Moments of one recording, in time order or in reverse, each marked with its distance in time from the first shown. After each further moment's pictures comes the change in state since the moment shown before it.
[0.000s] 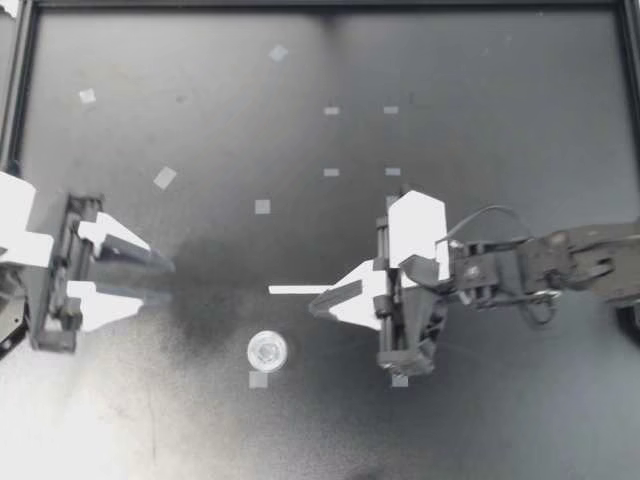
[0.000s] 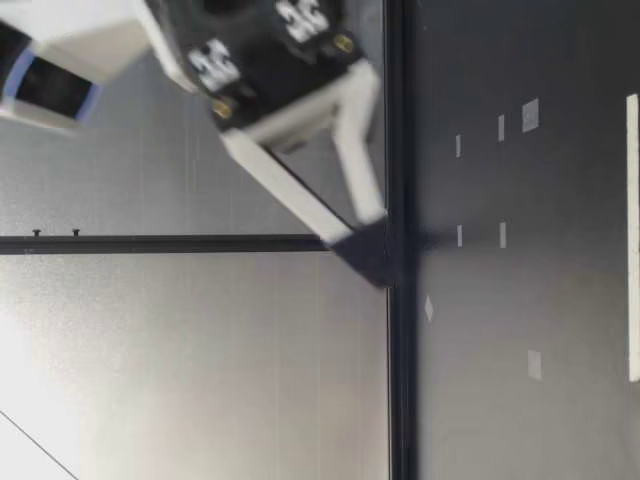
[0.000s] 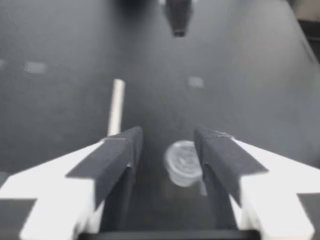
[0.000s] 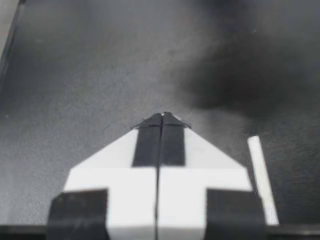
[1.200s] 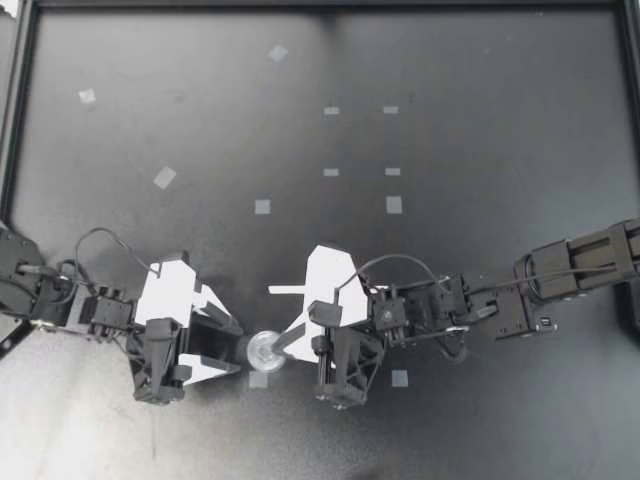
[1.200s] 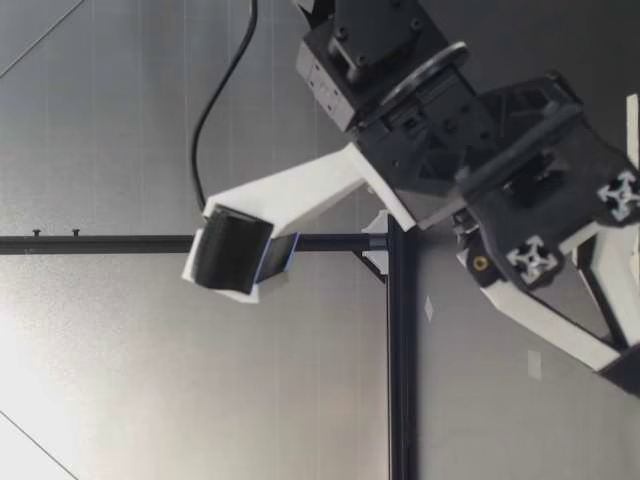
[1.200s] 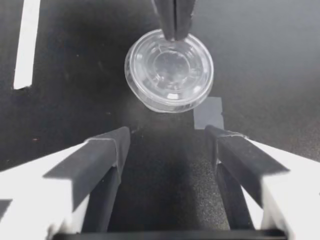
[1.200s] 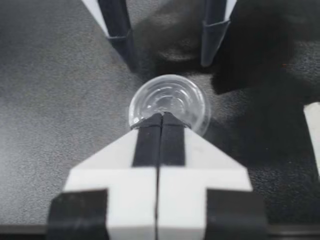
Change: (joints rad) left arm -0.100 0.729 -0.192 0.000 -0.179 -0.092; right arm 0.031 0.316 -0.193 -0.035 0.043 0.097
